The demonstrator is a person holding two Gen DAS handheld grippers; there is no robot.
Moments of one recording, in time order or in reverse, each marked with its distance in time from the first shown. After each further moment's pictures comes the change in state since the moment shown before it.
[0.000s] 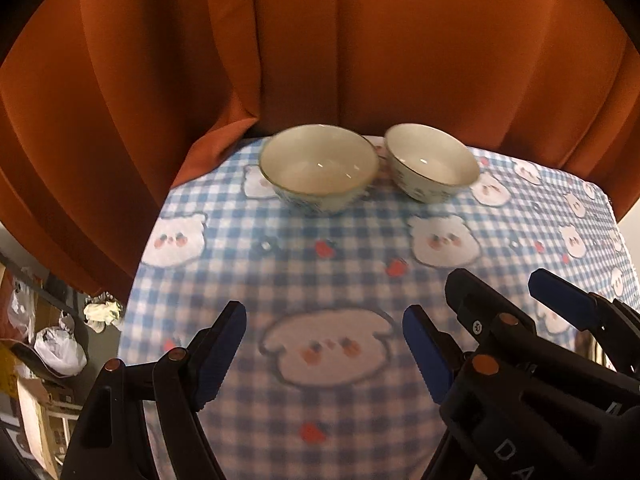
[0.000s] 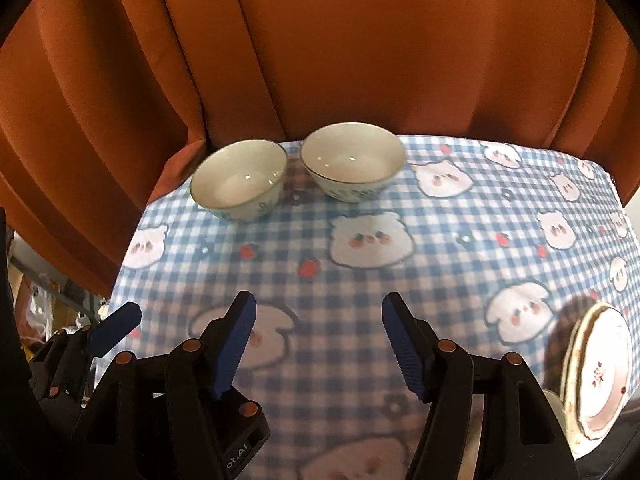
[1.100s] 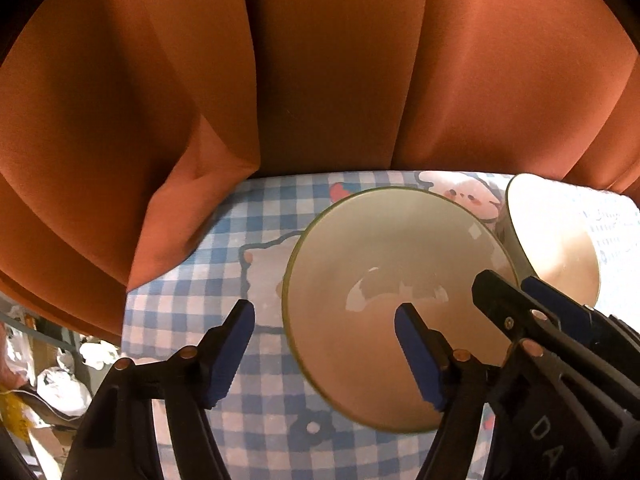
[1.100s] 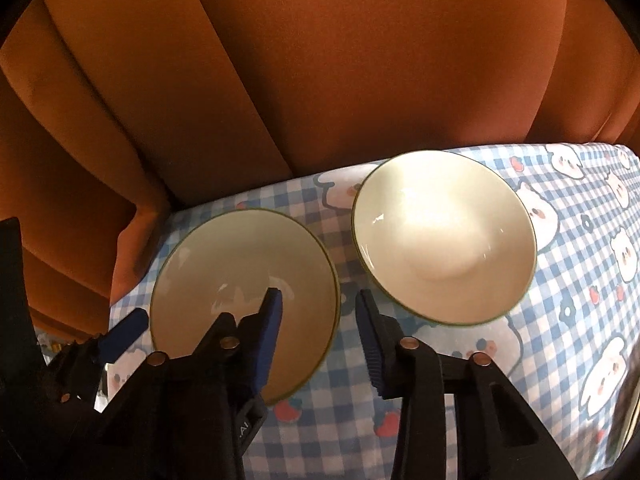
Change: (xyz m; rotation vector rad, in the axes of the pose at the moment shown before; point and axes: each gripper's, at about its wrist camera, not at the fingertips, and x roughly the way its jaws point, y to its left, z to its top) left arm 0.137 0.039 0.114 0.048 0.062 -0.013; right arm 0.150 0.039 0.114 0.148 0.045 -0.024
